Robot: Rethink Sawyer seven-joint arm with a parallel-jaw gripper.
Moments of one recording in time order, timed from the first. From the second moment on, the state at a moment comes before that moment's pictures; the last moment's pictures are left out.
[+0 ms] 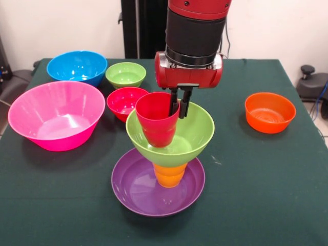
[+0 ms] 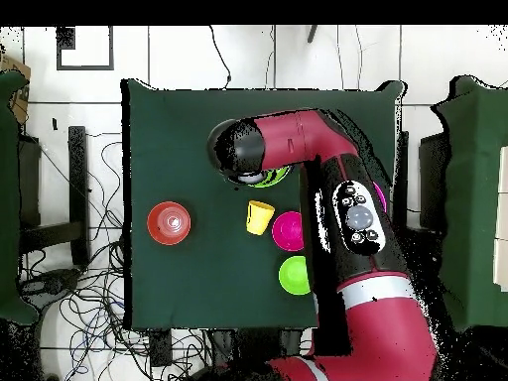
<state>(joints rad) -0.41 -0.61 0.42 1.35 -0.53 0.89 1.83</state>
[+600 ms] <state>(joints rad) -0.41 -0.61 0.42 1.35 -0.53 0.89 1.83</state>
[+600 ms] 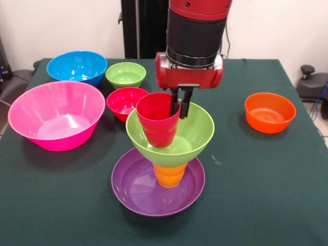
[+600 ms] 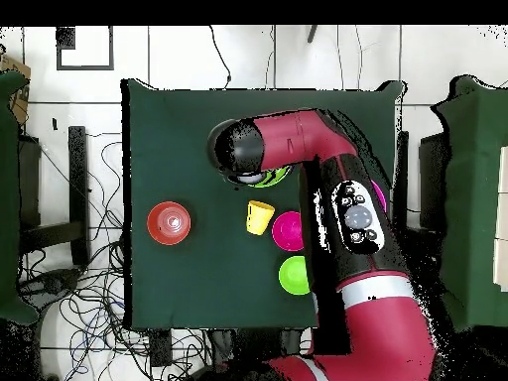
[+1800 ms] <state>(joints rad) -0.40 -0.61 0.42 1.35 -0.53 0.89 1.83</state>
